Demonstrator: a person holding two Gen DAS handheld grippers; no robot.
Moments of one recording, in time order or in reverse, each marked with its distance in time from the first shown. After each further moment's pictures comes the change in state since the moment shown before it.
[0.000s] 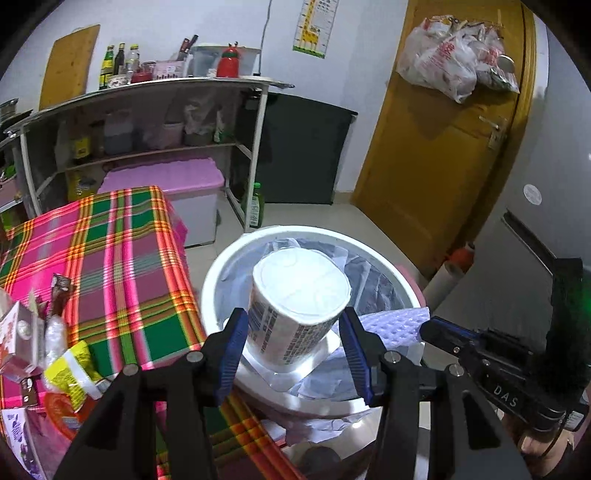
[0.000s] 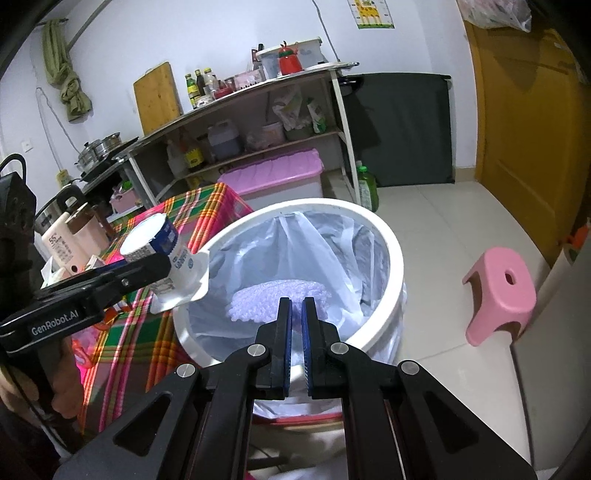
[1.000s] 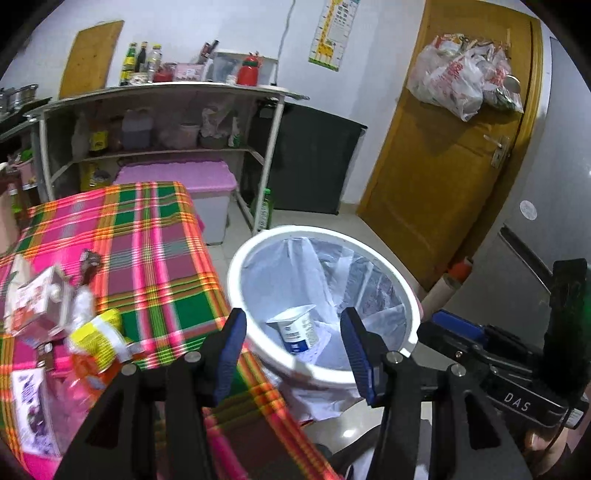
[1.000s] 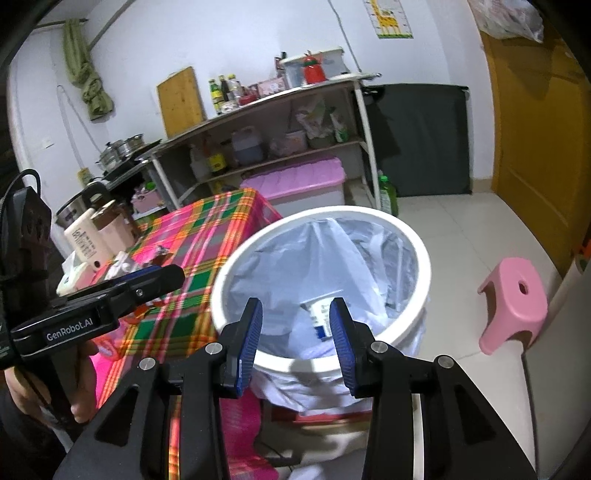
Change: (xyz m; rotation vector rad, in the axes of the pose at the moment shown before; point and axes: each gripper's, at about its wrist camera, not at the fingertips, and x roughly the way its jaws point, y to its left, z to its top) left arm -0.041 0.018 -0.020 -0.069 -0.050 0.027; right arm -0.022 0.030 -0.006 -0.047 -0.042 0.079
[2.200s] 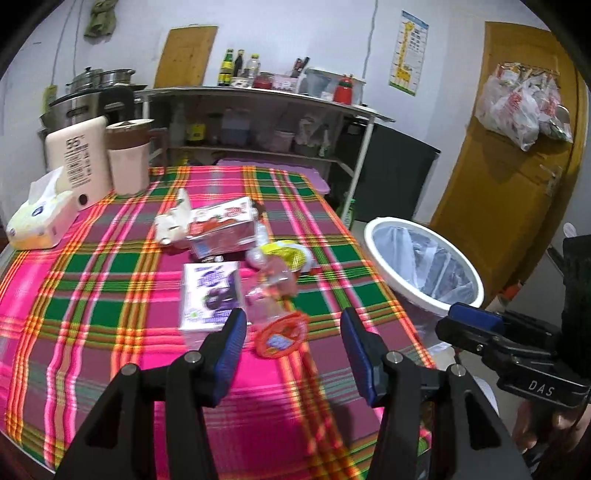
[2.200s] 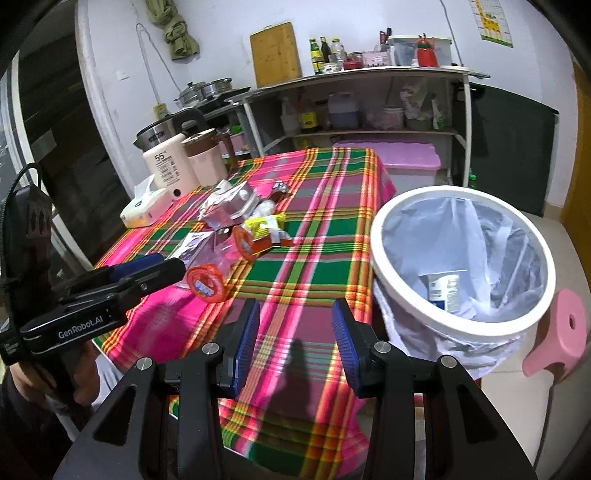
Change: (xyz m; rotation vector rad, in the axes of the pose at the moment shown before) left arm -0.100 0.085 -0.079 -0.134 -0.063 0.264; right arm 0.015 0.119 -0.042 -0.219 0.137 0.222
